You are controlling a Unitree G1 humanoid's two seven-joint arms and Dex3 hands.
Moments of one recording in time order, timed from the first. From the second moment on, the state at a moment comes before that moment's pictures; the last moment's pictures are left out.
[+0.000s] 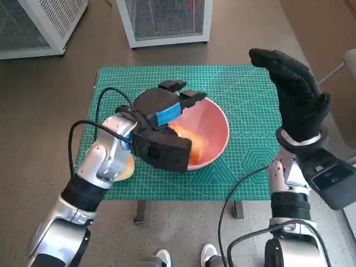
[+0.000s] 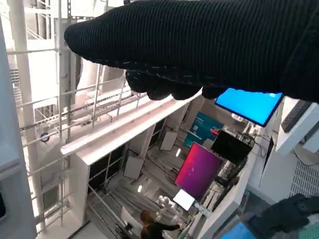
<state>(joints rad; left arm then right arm) -0.82 0.40 -0.40 0.28 0.66 -0.01 -0.41 -0.76 -0.16 -0.19 0.63 0.37 -0.94 0.62</state>
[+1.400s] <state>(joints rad) -0.27 0.76 0.05 -0.42 0.43 0.33 -0.69 -0.73 -0.15 -0.17 0.60 0.36 -0.92 0.59</state>
